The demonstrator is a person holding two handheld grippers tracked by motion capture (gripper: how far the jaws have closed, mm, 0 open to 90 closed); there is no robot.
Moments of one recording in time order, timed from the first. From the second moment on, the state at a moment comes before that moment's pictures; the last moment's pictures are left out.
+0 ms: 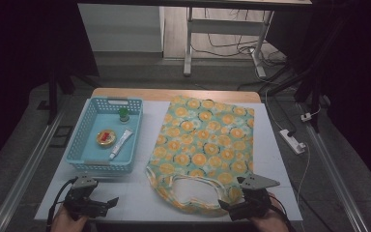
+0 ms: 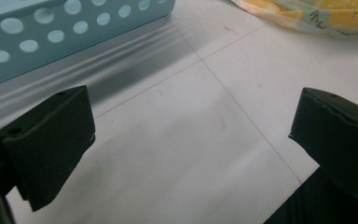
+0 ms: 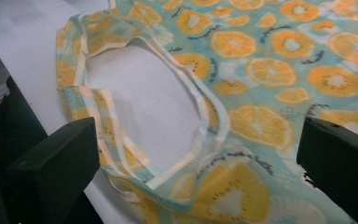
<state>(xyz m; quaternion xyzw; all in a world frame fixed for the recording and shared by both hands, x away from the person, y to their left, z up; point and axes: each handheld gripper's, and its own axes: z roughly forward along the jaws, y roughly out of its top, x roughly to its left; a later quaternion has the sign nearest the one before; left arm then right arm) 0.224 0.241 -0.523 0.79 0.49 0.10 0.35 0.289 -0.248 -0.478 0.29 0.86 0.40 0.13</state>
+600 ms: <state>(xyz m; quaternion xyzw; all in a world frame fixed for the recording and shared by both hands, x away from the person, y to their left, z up) 0.224 0.241 -0.523 0.79 0.49 0.10 0.35 0.289 -0.196 -0.485 0.24 0.89 0.38 0.07</state>
